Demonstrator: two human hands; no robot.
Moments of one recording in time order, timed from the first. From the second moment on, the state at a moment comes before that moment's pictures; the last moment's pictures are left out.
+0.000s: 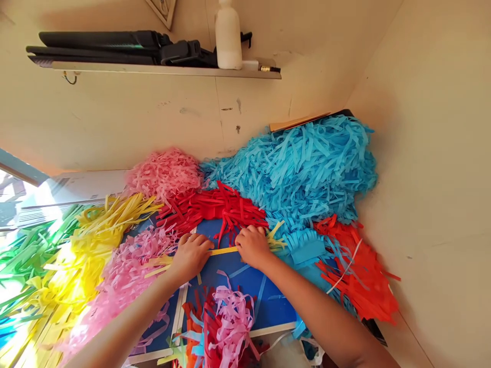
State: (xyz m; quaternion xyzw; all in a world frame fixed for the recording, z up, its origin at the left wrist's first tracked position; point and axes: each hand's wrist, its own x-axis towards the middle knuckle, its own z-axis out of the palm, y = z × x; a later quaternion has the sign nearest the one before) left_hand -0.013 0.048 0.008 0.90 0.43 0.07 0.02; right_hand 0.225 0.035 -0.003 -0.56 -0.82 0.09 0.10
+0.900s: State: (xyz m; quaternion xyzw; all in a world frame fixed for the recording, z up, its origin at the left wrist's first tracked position) left_hand -0.021 0.032 -0.009 0.92 0.37 0.15 0.01; right_hand 0.226 0.027 -0.019 -0.45 -0.88 0.03 0.13
